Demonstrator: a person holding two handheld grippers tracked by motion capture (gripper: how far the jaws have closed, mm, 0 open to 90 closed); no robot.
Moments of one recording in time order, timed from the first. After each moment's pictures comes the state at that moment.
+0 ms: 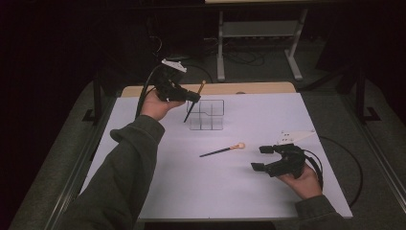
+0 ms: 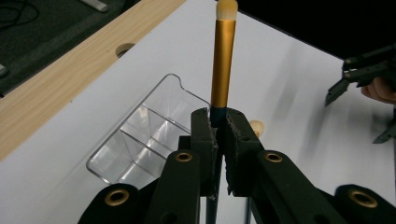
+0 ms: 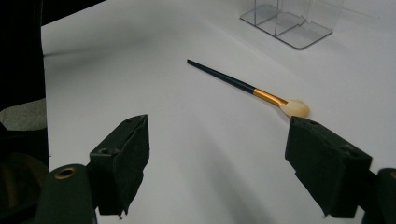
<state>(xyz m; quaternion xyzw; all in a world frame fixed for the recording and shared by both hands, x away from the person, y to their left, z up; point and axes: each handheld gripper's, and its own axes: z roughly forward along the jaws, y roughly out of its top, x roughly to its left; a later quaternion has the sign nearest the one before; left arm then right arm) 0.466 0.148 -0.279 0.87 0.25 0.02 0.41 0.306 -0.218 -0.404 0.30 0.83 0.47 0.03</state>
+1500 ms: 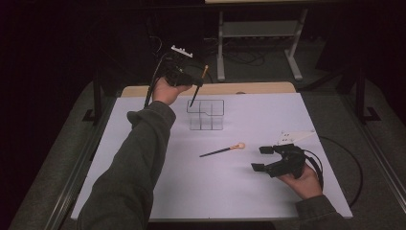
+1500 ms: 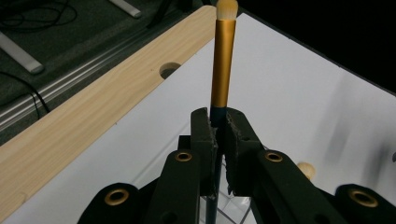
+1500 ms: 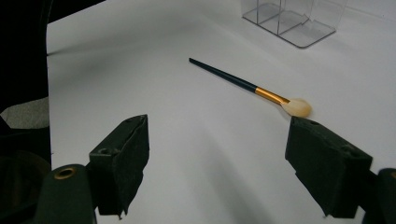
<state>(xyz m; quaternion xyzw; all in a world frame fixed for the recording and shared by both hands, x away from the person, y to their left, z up) 0.525 0.132 -0.284 0.86 0.31 0.05 0.41 0.307 -0.220 -0.406 0.29 0.83 0.48 0.03</state>
